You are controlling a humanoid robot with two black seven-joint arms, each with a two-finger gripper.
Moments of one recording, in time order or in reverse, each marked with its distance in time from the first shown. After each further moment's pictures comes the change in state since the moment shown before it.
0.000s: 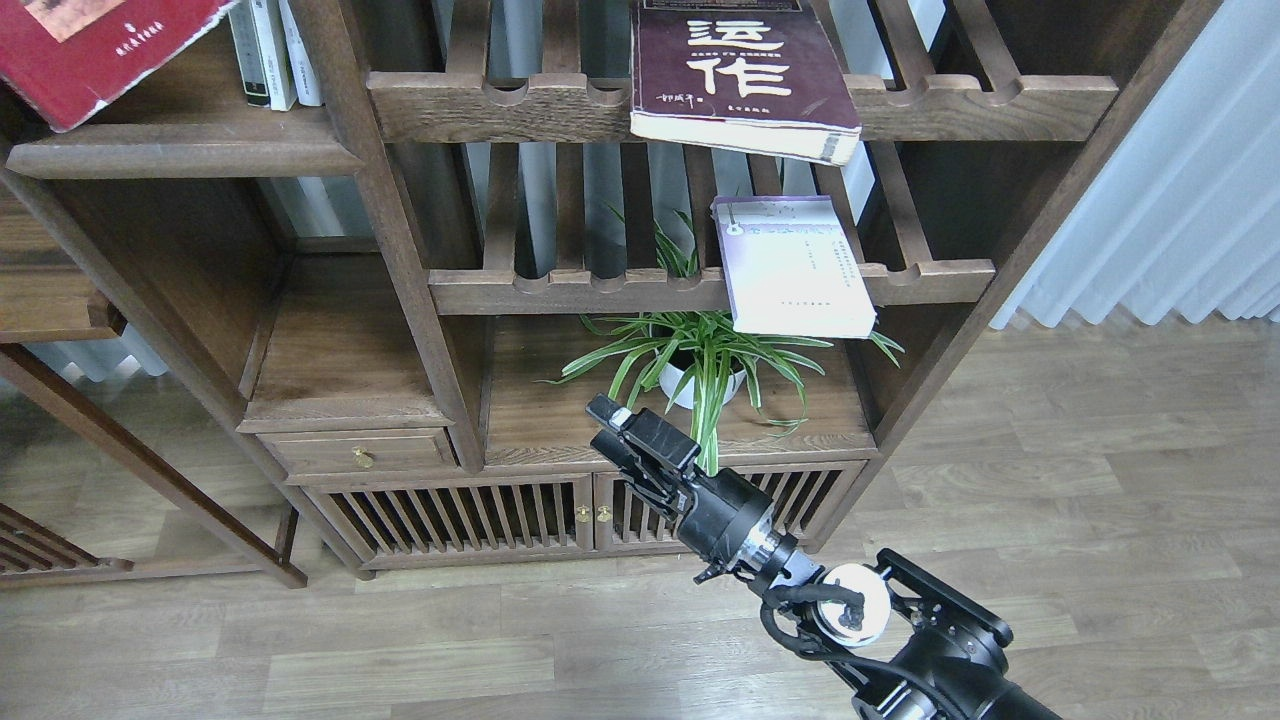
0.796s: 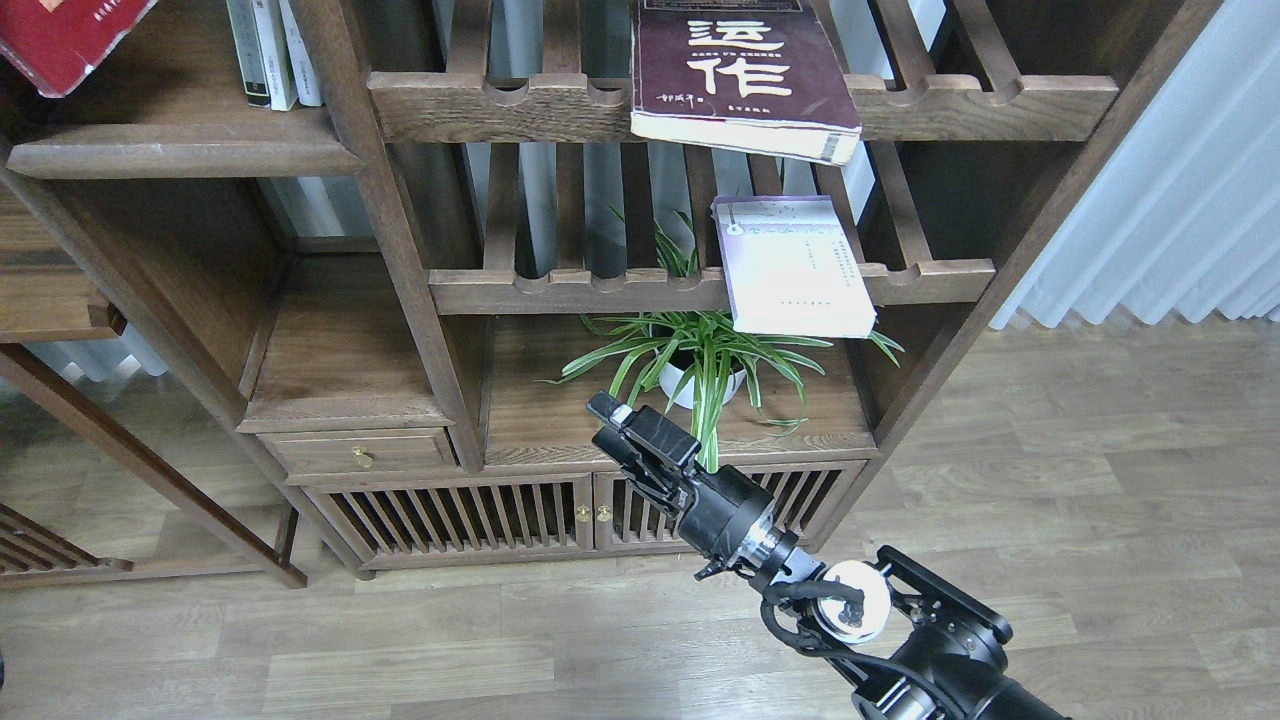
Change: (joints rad) left arm -0.061 -0.079 0.080 0.024 0.397 0.170 -0.283; right arm 0.003 0.000 0.002 -0.003 0.000 0.000 0.002
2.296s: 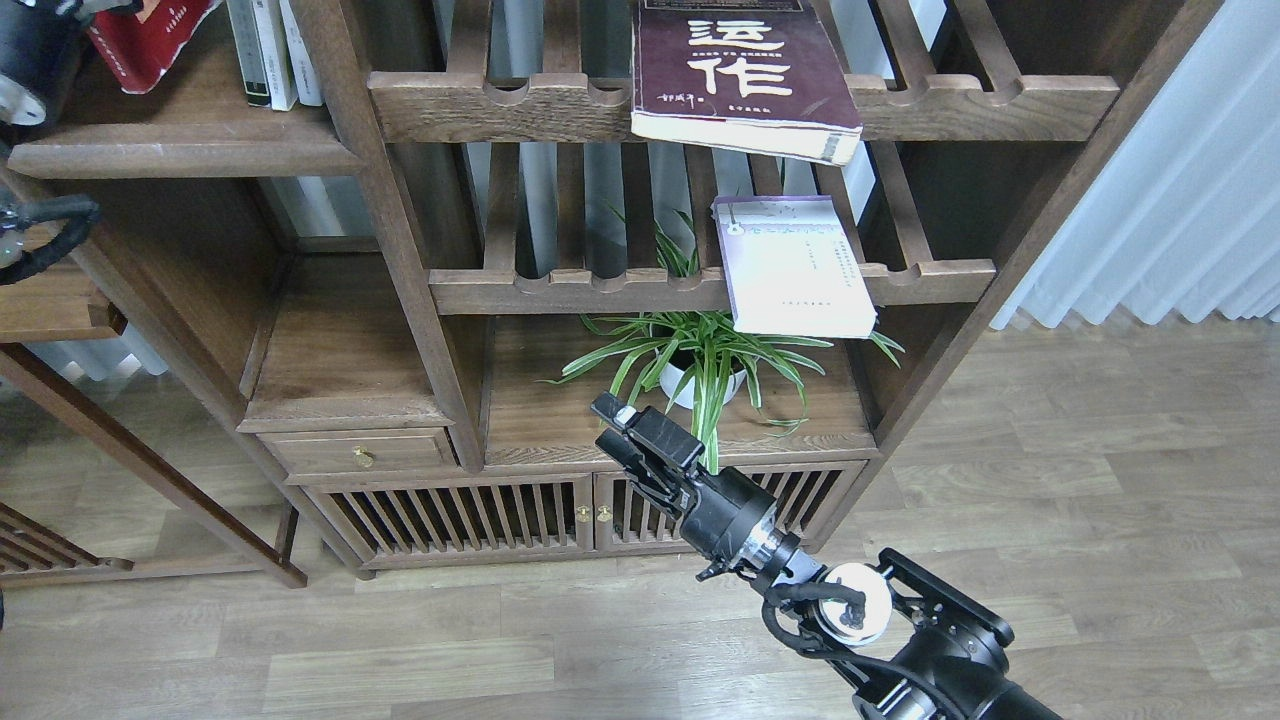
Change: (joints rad) left arm -0.356 0.000 0.568 0.585 0.082 0.190 -0.357; right arm -0.005 0.000 0.003 -0.002 -0.001 0.000 0.000
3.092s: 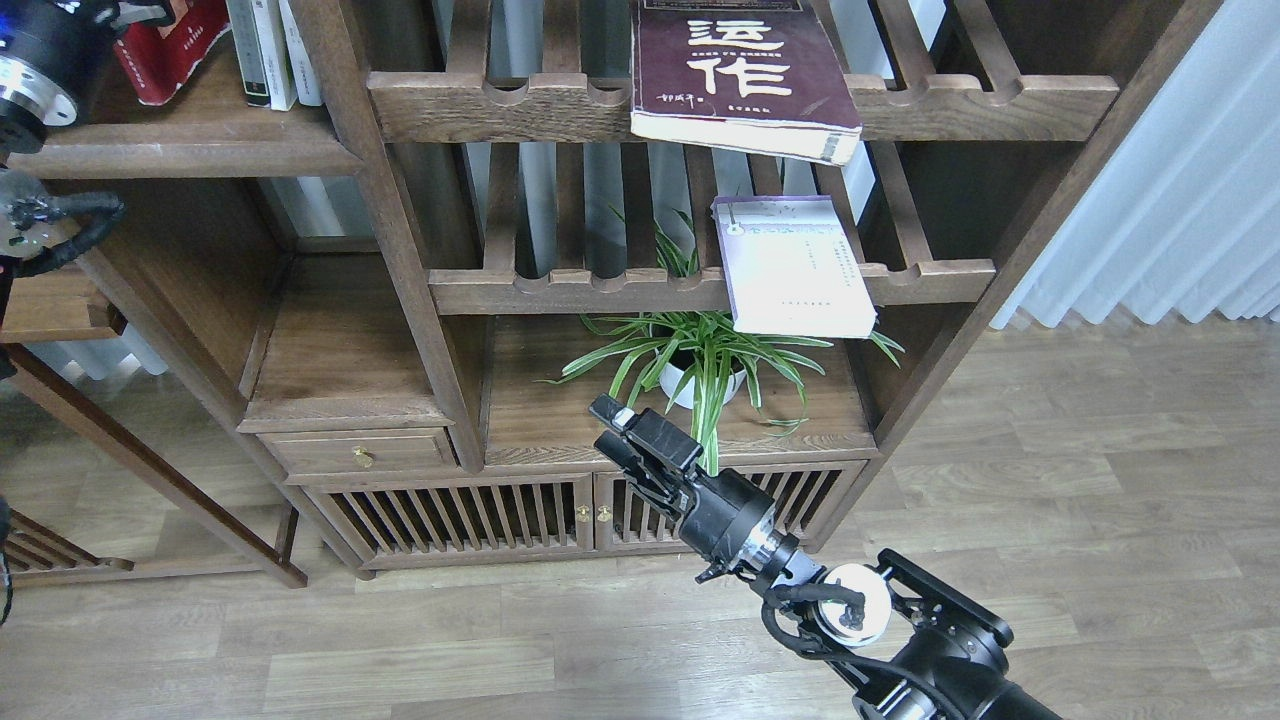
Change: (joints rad) left arm -0.041 -0.008 0.103 0.073 -0.013 -0.013 -0.006; right arm 0.000 0.000 0.003 0.000 0.000 0.000 0.000
